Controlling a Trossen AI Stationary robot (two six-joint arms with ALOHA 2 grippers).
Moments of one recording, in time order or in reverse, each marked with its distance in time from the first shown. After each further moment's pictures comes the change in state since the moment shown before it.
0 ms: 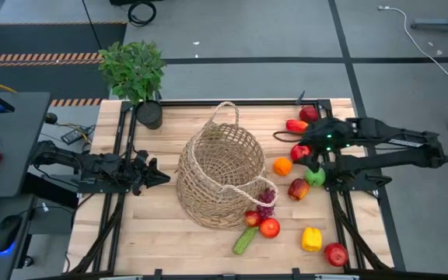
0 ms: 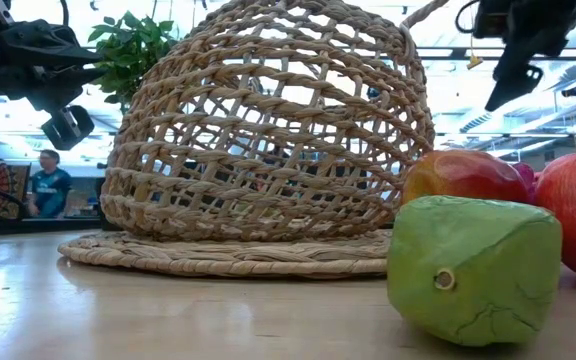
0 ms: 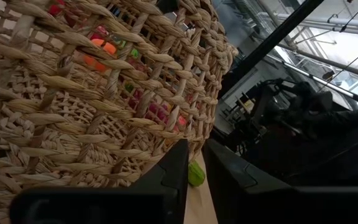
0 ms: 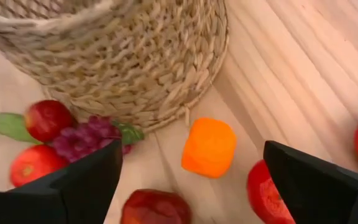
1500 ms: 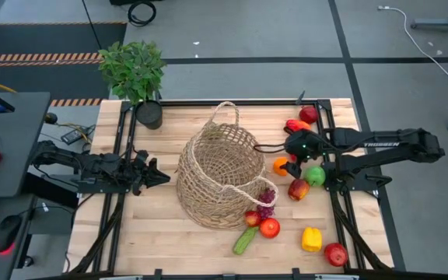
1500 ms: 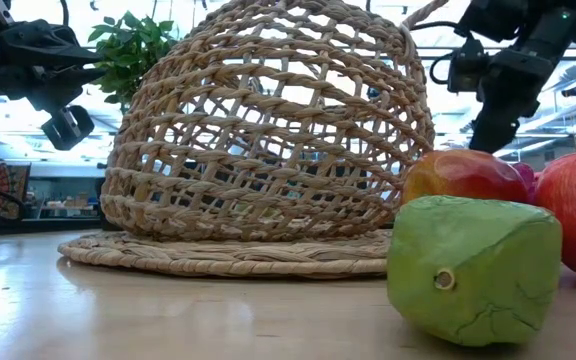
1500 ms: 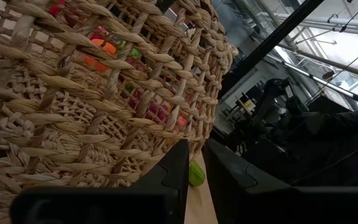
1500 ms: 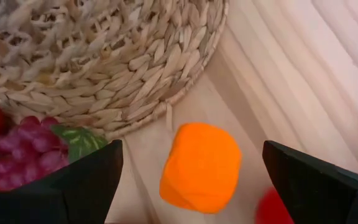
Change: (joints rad) left arm 0.000 0.000 0.000 0.000 0.000 0.000; right arm 0.008 0.160 -0.234 0.314 0.043 -0.012
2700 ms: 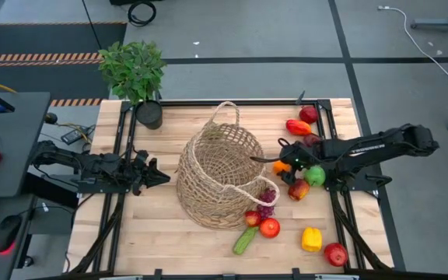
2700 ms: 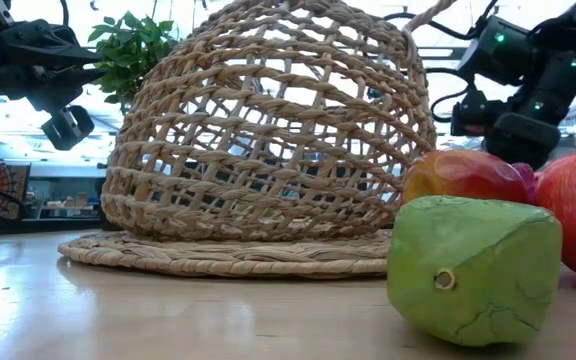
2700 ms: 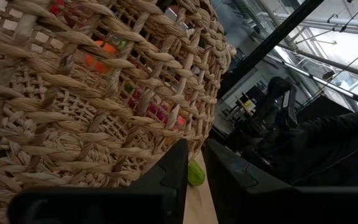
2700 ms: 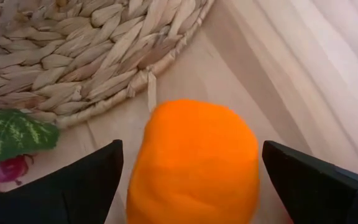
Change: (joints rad) left arm 0.000 0.000 0.000 0.000 0.000 0.000; right arm 0.079 0.143 -0.196 0.268 0.103 0.070
